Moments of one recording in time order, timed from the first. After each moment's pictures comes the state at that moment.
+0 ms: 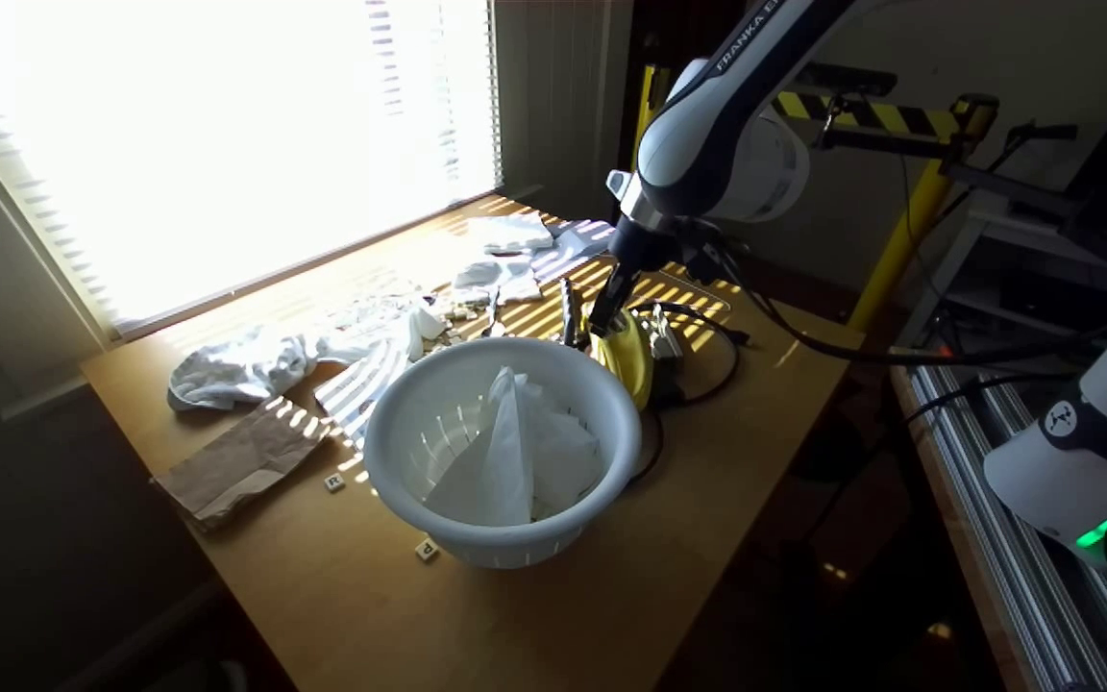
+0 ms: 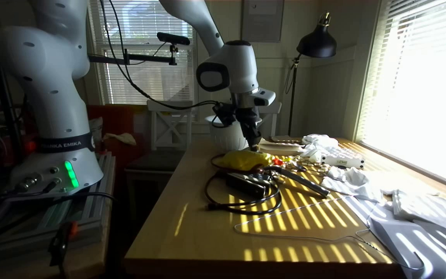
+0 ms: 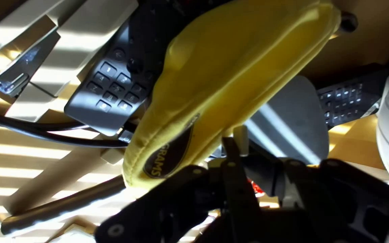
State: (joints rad) arm -0.24 0.29 0.08 -2.38 0.67 2.90 -0.61
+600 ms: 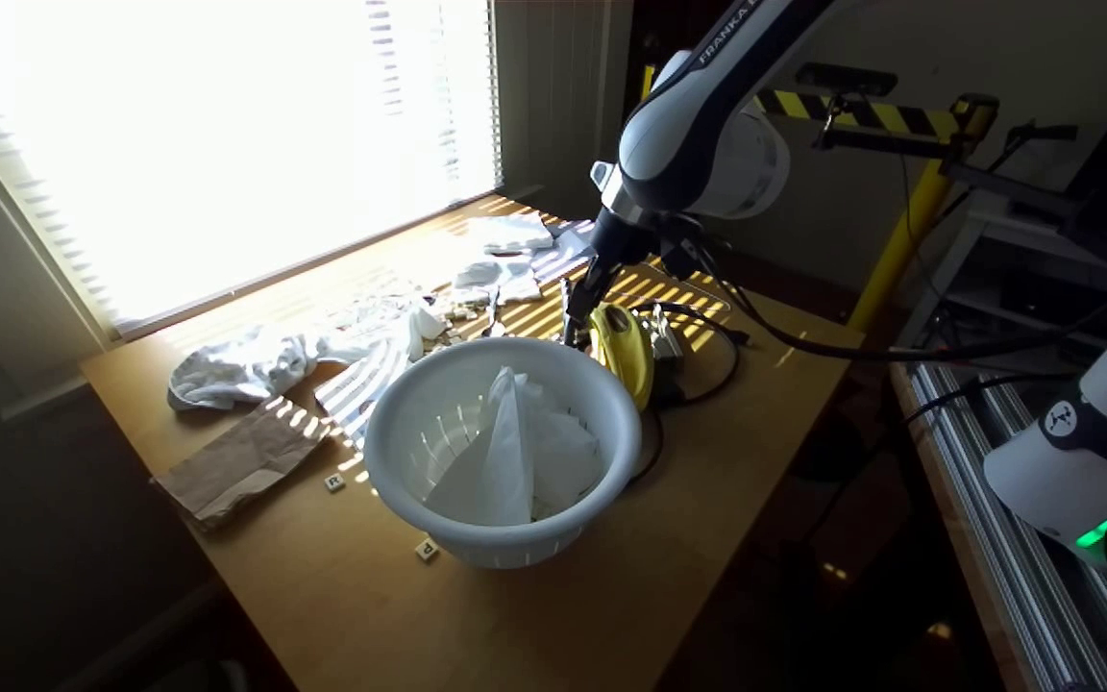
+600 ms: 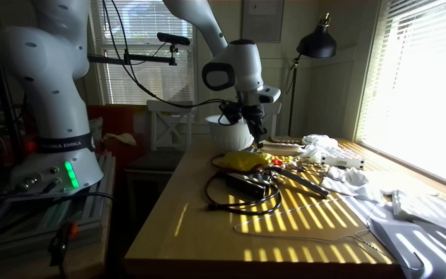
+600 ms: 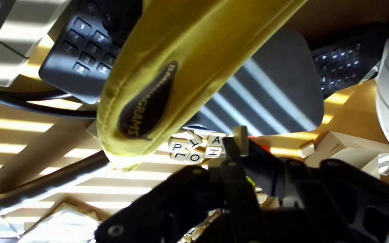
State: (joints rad) arm -0.21 0.32 0.08 -2.32 0.66 2.92 -0.56
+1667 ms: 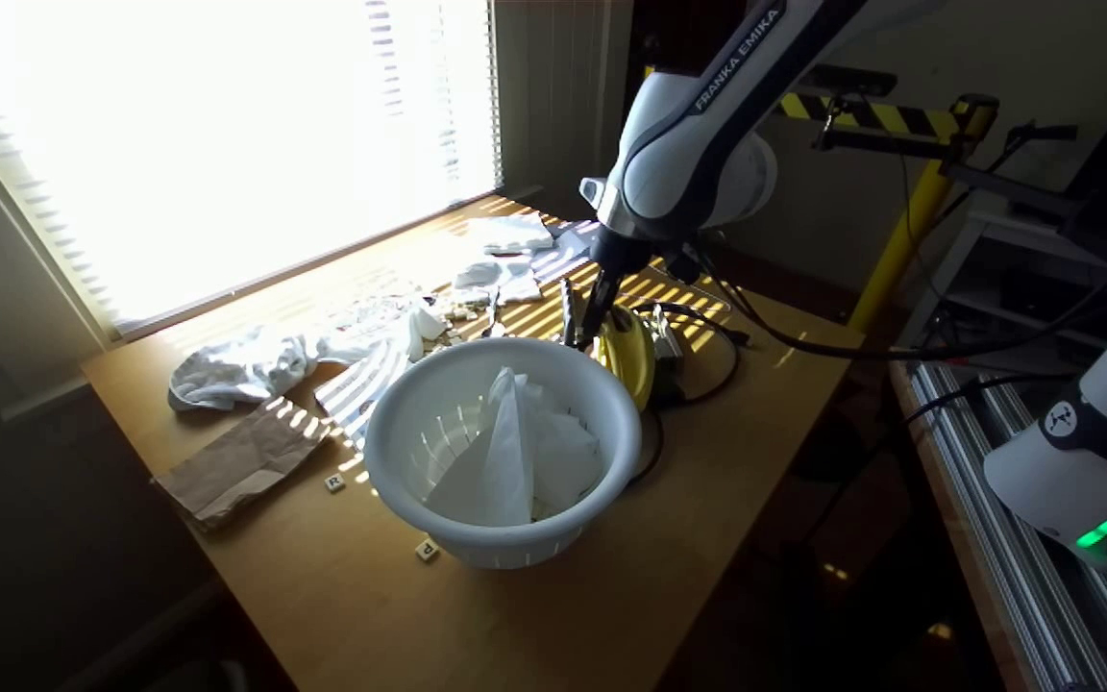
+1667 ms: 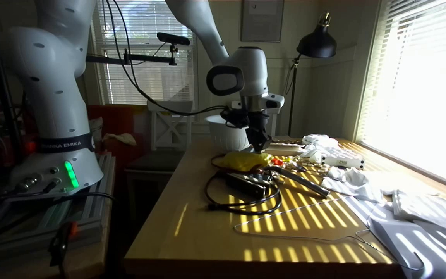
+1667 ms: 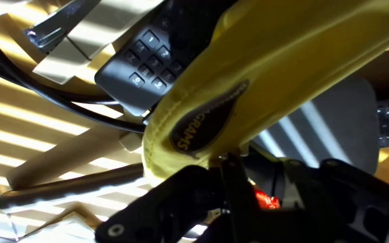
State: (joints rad) arm -0.12 0.38 -0.08 -2.28 0.43 2.85 -0.53
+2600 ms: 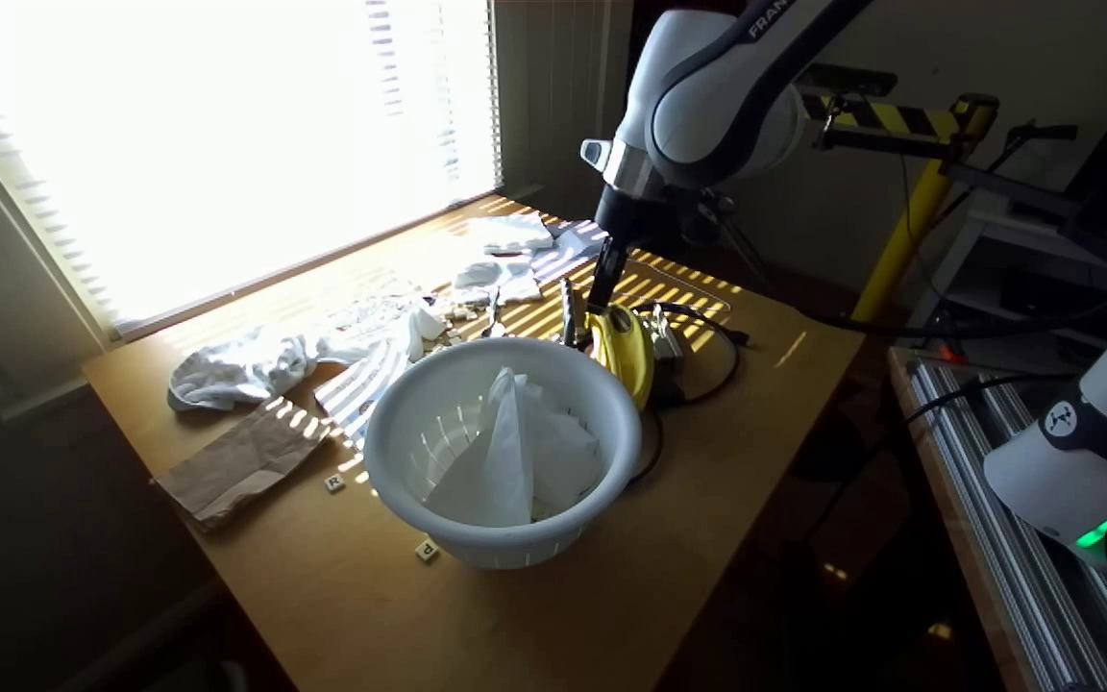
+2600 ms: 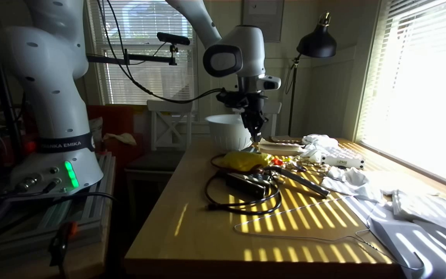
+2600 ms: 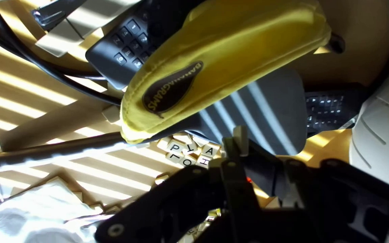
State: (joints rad) arm -0.20 0.23 0.01 -2.33 0.33 2.75 -0.51
